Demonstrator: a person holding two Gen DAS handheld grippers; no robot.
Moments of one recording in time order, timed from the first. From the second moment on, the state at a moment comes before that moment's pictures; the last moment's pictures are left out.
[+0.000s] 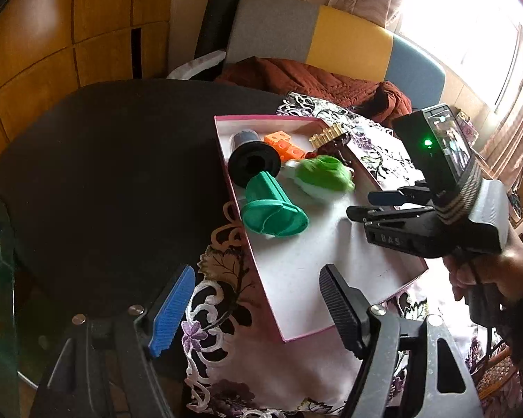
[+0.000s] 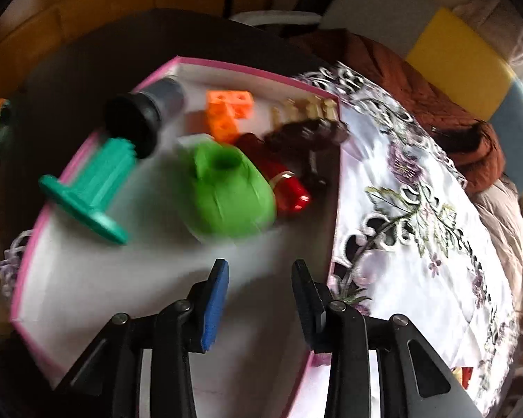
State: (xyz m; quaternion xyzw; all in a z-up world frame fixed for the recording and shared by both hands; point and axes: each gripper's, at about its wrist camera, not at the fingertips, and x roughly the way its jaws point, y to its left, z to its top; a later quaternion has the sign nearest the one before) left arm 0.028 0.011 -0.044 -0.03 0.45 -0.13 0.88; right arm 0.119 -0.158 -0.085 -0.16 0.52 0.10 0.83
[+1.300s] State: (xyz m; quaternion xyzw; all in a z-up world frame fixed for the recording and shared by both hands) left arm 0.019 -0.004 -0.036 -0.01 0.43 -0.13 0.89; right arm 0.061 -0.203 -0.037 -0.05 0.44 0.09 0.89
